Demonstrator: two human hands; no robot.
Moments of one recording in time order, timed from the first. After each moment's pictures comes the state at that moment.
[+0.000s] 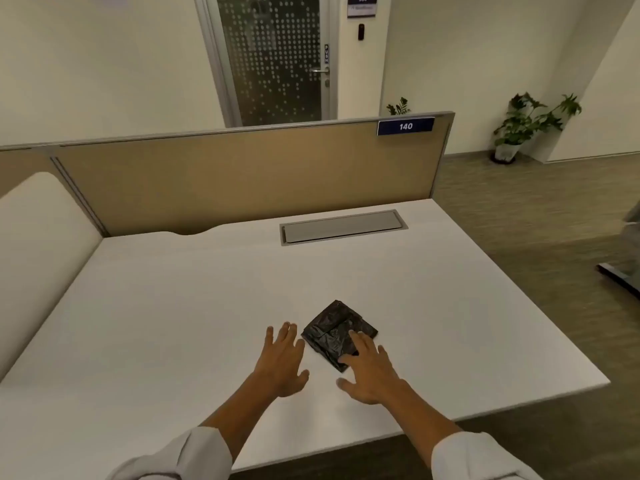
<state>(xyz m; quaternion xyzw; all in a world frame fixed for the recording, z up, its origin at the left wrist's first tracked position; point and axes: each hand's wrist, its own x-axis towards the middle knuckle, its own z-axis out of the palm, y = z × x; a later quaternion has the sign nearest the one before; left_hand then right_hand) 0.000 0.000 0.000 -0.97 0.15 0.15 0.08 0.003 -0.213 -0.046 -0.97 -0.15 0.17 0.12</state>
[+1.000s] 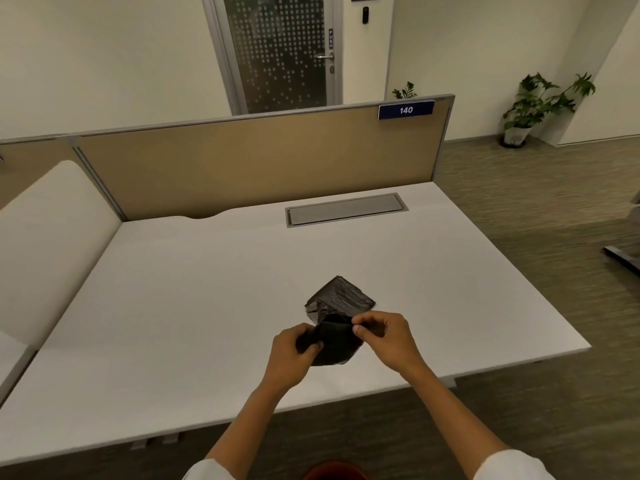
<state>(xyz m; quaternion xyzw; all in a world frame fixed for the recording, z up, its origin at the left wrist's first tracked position) -0.094 -0.027 0.027 -0.89 0.02 0.00 -0.46 -0.072 -0.240 0.034 -0.81 -0.05 0.01 0.58</state>
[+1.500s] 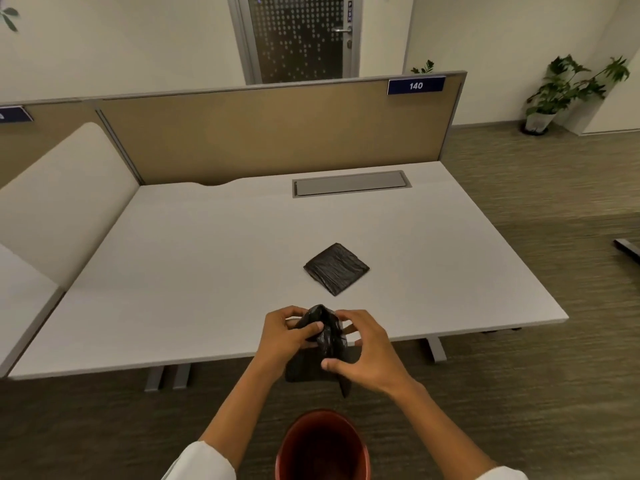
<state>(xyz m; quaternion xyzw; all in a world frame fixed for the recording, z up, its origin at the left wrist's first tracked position) -0.184 -0.059 0.055 -0.71 -0.17 0.05 -0.68 -0.186 -0.246 0.032 -0.86 -0.17 0.05 0.47</state>
